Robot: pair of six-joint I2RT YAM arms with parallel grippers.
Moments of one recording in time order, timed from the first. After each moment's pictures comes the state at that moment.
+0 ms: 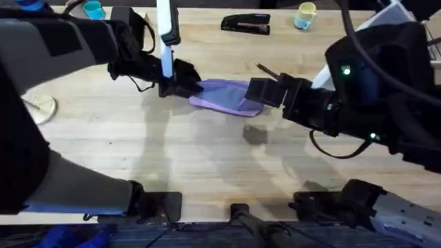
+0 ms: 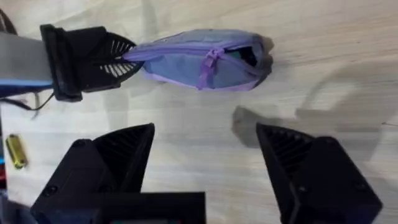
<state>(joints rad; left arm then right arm) 0.00 1.67 1.00 -0.67 0.87 1.34 0.78 0.94 0.88 -0.79 0.16 0.97</state>
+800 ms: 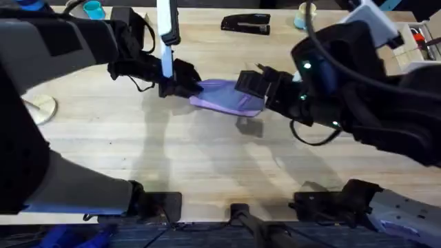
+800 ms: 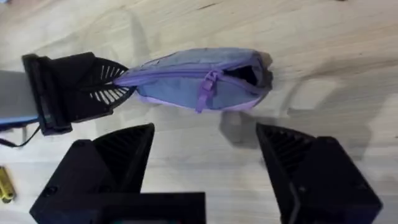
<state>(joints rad) 0.00 1.67 1.00 -0.67 0.87 1.34 0.79 1.08 0.88 -0.69 0.23 1.03</state>
